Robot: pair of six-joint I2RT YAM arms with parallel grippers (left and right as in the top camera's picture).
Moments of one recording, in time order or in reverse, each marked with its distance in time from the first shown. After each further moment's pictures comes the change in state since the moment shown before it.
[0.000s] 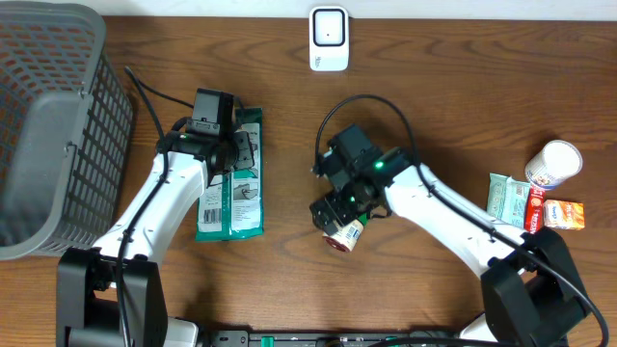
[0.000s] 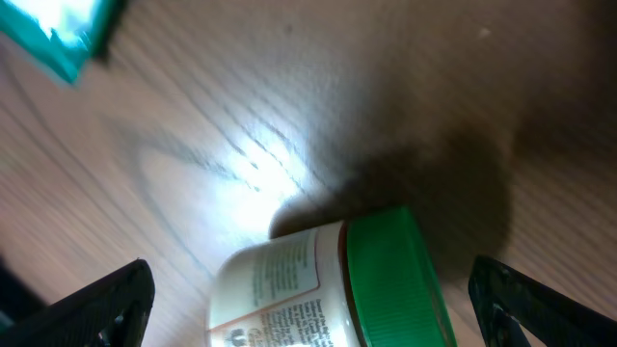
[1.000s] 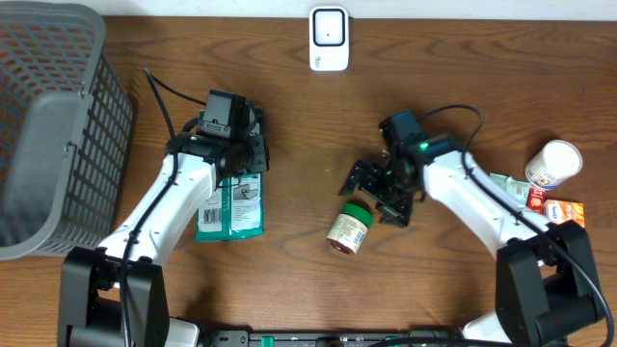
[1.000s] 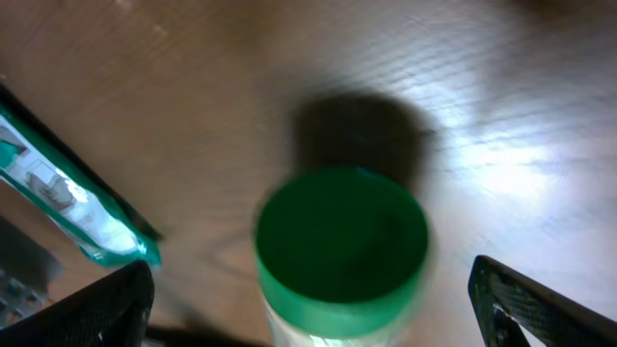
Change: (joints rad) left arm -0.051 0.000 0.000 0.010 0.135 0.024; right arm -0.220 -0.002 -0.079 -0.001 -0.167 0.858
